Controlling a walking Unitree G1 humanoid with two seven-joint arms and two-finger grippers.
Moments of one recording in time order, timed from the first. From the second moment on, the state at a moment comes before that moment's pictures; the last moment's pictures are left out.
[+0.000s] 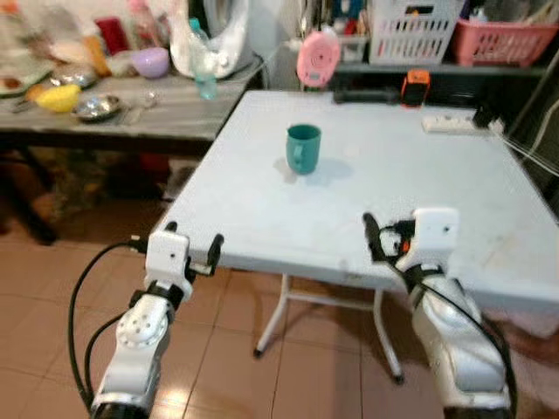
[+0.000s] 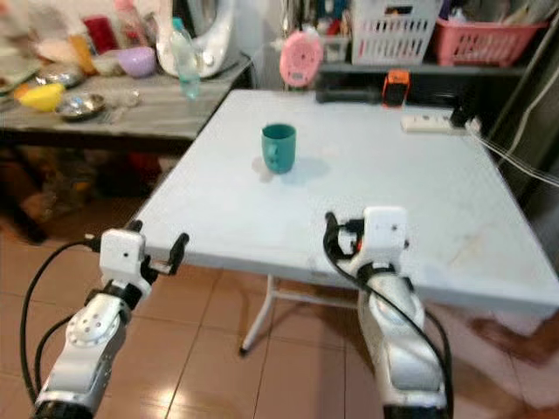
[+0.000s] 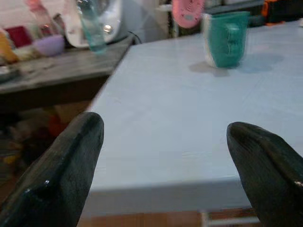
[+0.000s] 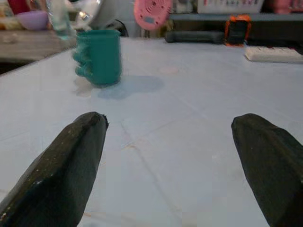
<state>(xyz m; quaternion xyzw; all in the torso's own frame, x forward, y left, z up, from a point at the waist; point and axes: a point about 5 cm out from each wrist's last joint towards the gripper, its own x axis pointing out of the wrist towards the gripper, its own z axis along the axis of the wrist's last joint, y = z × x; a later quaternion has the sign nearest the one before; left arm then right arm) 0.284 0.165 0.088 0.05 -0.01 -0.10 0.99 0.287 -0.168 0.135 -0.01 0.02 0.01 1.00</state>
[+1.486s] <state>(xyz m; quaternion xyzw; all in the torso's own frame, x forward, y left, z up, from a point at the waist) 0.283 0.142 0.095 0.03 -0.03 -0.17 0.99 0.286 -0.169 0.135 -0.02 0.01 0.00 1.00</state>
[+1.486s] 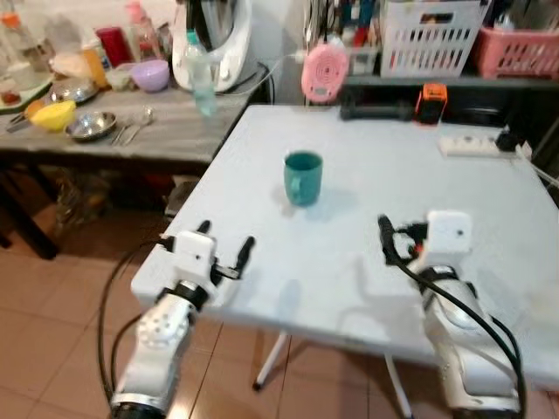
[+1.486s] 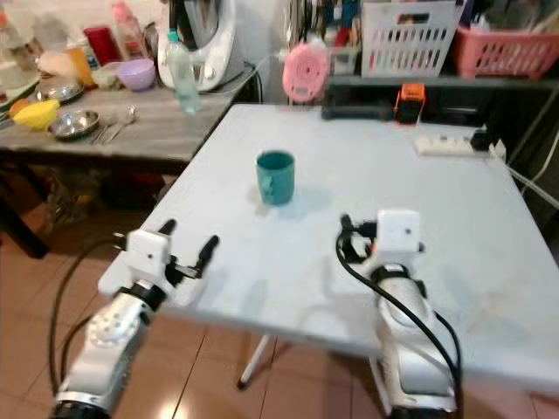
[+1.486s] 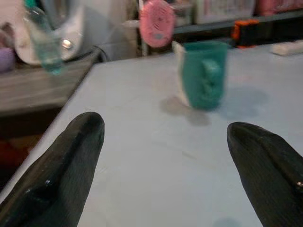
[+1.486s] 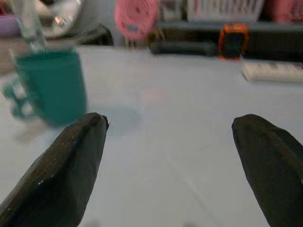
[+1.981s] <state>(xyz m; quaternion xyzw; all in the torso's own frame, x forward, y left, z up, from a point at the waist) 0.265 0.158 0.082 0.05 0.01 -0.20 0.98 0.296 -0.119 0.133 0.01 0.01 0.08 1.00</state>
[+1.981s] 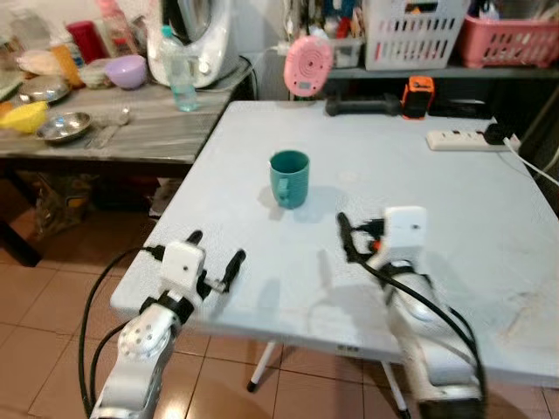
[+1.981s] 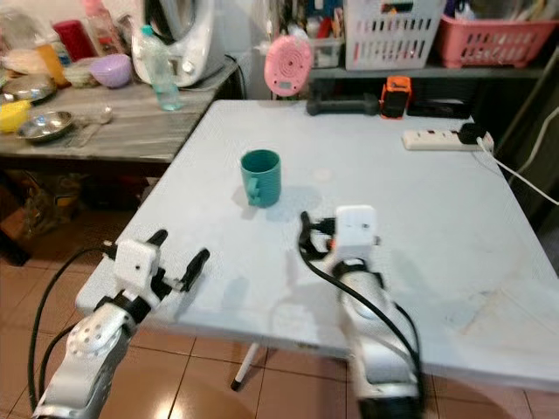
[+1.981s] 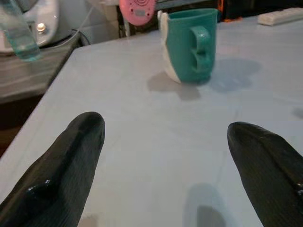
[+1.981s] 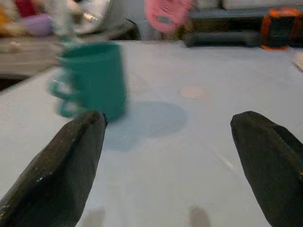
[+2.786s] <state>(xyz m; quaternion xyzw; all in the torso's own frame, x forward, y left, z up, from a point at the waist) 0.233 0.164 0.084 0.06 0.03 -0.24 0.97 0.368 -0.083 0.159 0.03 0.00 0.07 1.00</state>
